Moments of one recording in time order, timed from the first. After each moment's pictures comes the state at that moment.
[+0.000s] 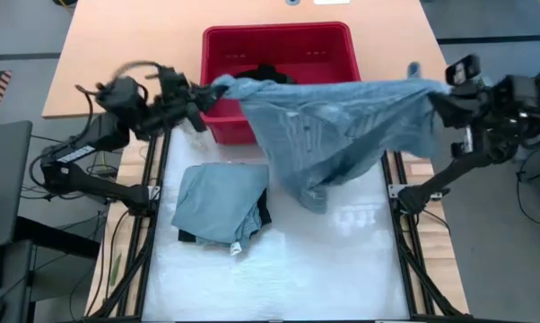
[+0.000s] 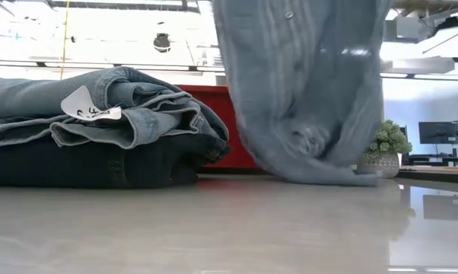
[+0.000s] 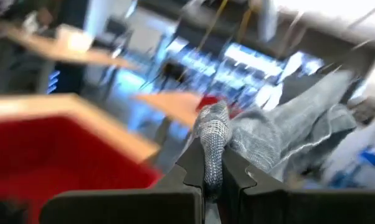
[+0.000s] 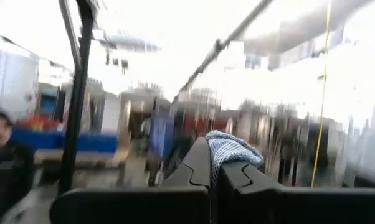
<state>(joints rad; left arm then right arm) 0.24 1.15 1.56 -0.21 -0.24 -0.38 0.48 0.90 1.75 -0.31 0.47 -0.38</state>
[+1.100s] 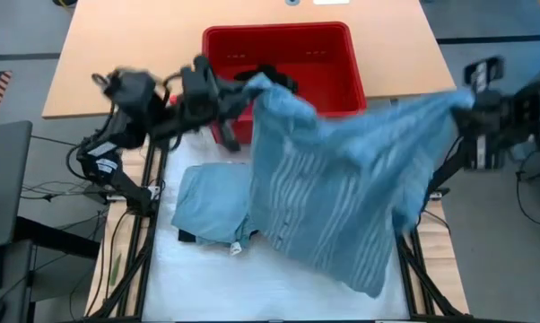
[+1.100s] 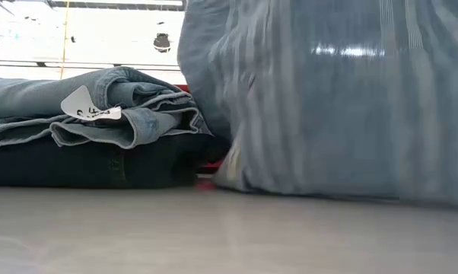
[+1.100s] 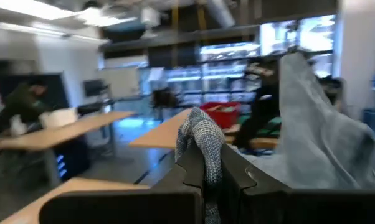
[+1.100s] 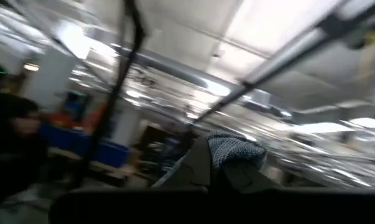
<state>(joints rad) -0.05 1.62 2.33 -0.42 -0.42 0.17 0.71 0.93 1.75 -0.21 0.51 -0.70</state>
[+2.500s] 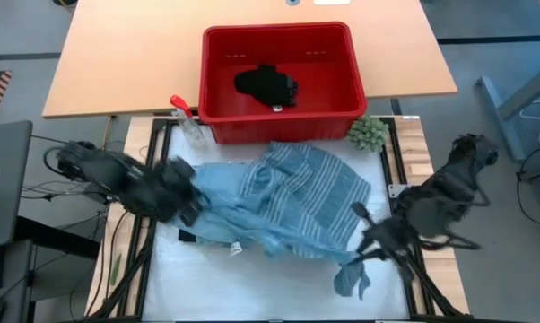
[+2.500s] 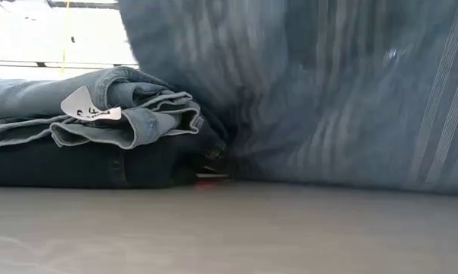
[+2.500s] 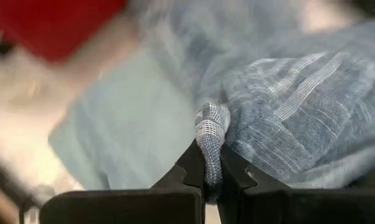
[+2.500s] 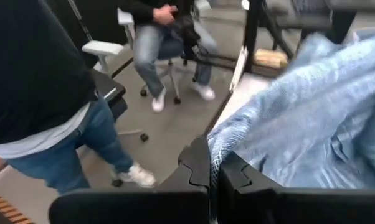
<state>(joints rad) -0.48 1.39 1.81 -1.57 -0.49 -1.14 0.74 1.24 1.56 -0.73 0.15 0.21</state>
